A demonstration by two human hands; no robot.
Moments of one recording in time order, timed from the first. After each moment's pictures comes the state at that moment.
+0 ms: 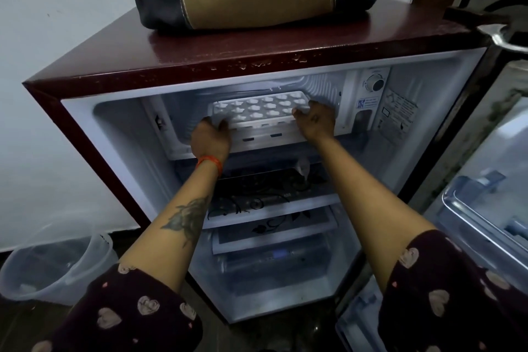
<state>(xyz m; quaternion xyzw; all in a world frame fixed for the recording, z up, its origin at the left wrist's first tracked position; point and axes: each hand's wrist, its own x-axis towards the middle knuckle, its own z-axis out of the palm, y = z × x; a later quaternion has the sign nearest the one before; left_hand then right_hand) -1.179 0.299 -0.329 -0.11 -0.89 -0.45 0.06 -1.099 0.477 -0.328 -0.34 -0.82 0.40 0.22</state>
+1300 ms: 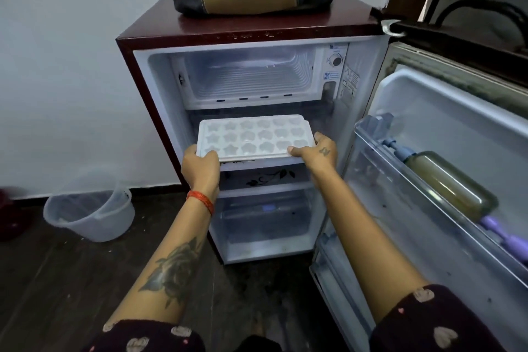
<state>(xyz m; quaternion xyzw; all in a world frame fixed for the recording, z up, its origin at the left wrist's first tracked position) -0.960 0.189 -0.327 0.09 -0.77 -0.63 0.01 -0.876 0.368 -0.329 -0.38 -0.70 0.56 0.23</state>
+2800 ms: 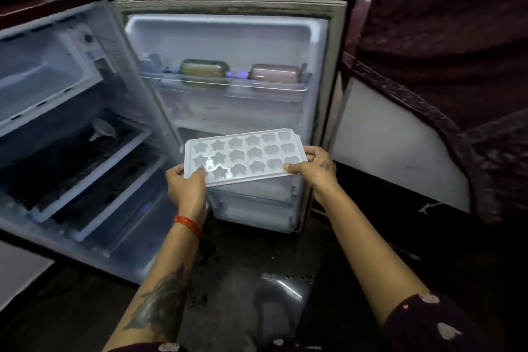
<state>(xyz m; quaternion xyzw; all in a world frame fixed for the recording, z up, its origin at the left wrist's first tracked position) -0.709 0.155 -0.355 -0.20 -0.73 -0.57 -0.30 -0.502 0.200 -0.359 -0.62 -0.40 0.51 0.44</state>
